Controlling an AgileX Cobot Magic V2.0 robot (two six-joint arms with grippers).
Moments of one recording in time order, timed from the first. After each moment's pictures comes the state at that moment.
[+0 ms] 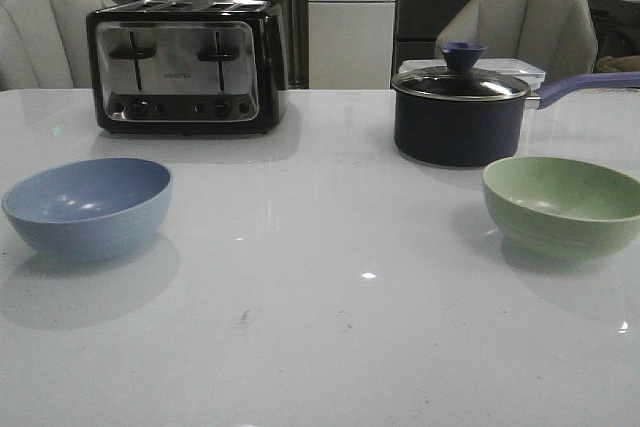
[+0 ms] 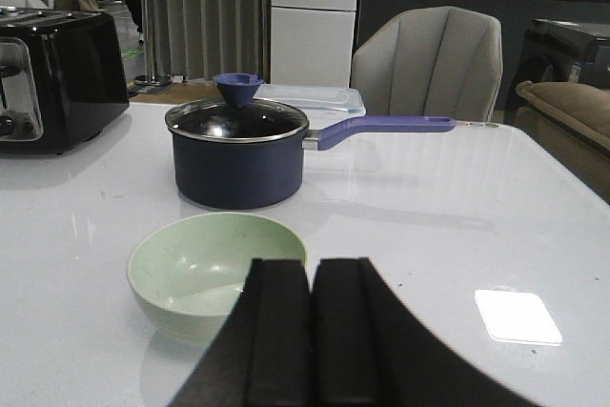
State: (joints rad) left arm -0.05 0.00 0.00 0.03 0.01 0.00; right arm 0.00 -0.01 0.03 0.00 0.04 0.01
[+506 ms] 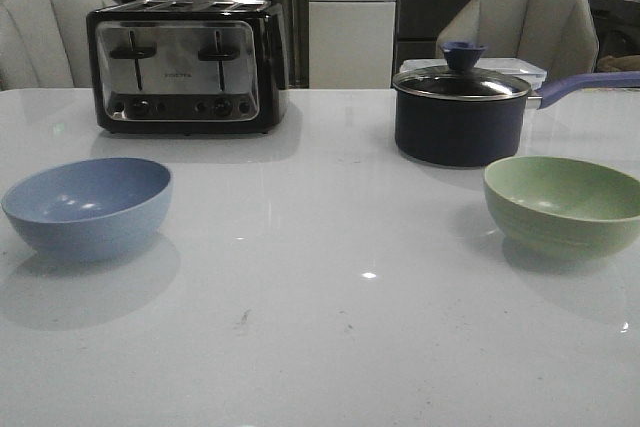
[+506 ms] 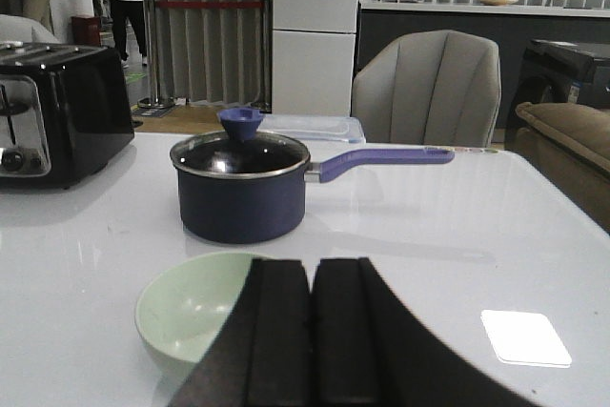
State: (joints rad) left arm -0.05 0.00 -0.03 0.03 -0.05 0.00; right arm 0.00 -0.01 -0.06 0.01 0.09 0.01
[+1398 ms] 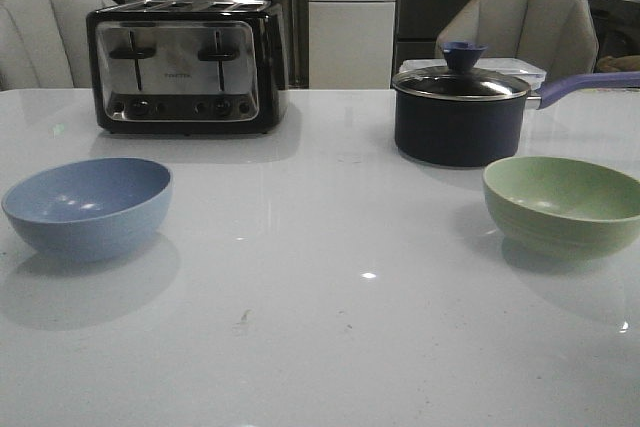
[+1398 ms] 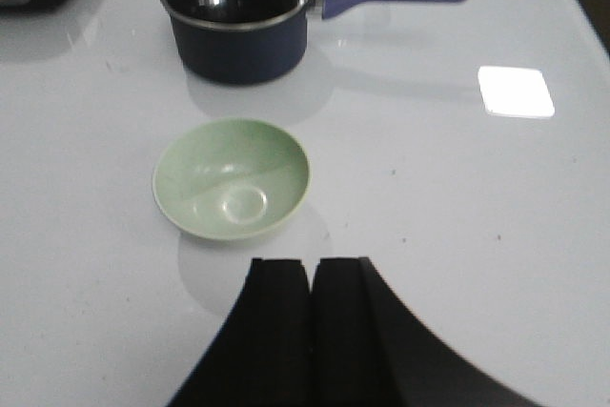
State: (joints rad) left arm -0.05 0.39 -0.70 -0.05 0.72 0.00; right arm 0.00 0.52 -0.69 0.01 0.76 0.01
